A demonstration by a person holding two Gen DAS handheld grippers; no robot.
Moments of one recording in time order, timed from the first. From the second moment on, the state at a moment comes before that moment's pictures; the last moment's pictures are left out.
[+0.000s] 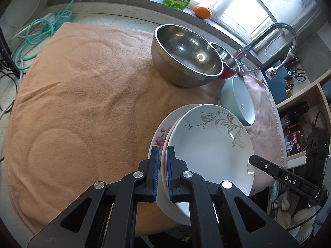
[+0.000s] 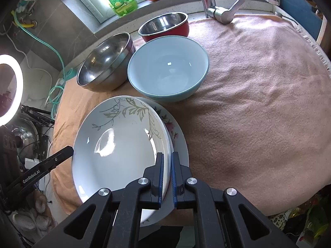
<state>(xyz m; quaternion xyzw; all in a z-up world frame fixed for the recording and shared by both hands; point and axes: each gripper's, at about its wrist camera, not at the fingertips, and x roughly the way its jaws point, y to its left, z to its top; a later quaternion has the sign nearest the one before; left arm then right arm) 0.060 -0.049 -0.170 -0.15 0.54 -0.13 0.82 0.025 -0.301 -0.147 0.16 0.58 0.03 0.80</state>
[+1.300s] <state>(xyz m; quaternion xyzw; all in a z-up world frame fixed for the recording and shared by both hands) 0.140 -0.010 -0.133 -0.14 0.50 -0.14 0.84 0.097 -0.266 -0.095 0.19 0.52 0.05 0.83</state>
